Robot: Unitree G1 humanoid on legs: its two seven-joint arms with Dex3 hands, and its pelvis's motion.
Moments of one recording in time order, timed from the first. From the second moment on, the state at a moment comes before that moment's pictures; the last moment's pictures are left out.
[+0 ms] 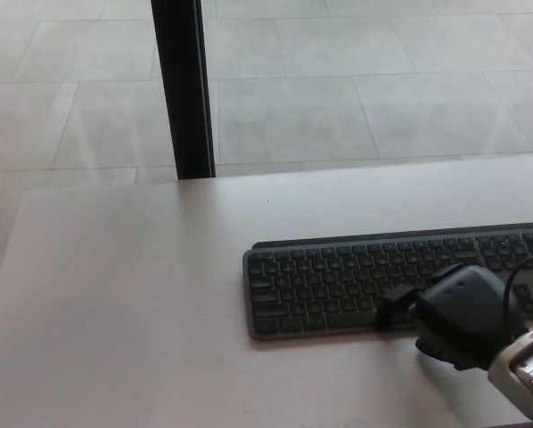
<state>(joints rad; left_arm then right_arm) -0.28 0.65 0.64 1.26 -0.30 -0.05 0.11 -0.55 -0.60 0.69 0.59 -0.99 -0.17 -0.37</state>
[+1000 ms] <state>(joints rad) -0.28 0.65 0.64 1.26 -0.30 -0.05 0.11 -0.52 -0.60 0.73 0.55 -1.02 -0.16 -0.39</state>
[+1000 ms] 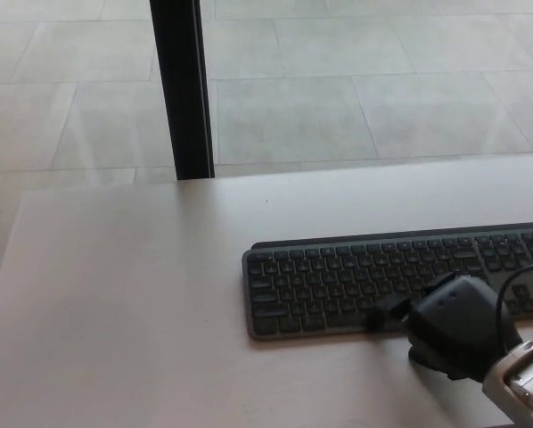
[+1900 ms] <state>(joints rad) -0.29 0.65 0.63 1.26 -0.30 -0.05 0.11 -0.53 -0.63 0.71 0.60 -1.02 -0.19 -0.41</state>
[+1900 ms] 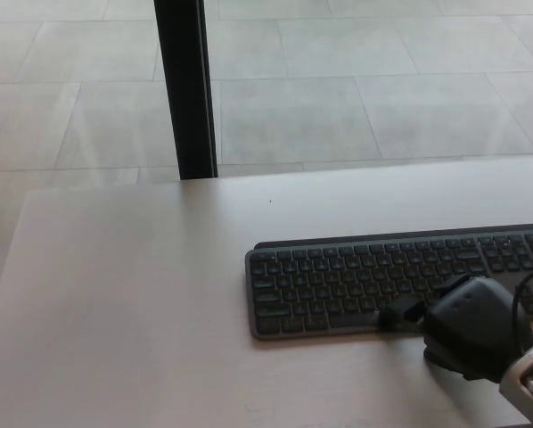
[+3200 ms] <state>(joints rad) -0.27 0.65 0.64 1.26 -0.30 -0.05 0.12 -0.62 -0.80 0.09 0.50 -0.77 -0.24 -0.26</state>
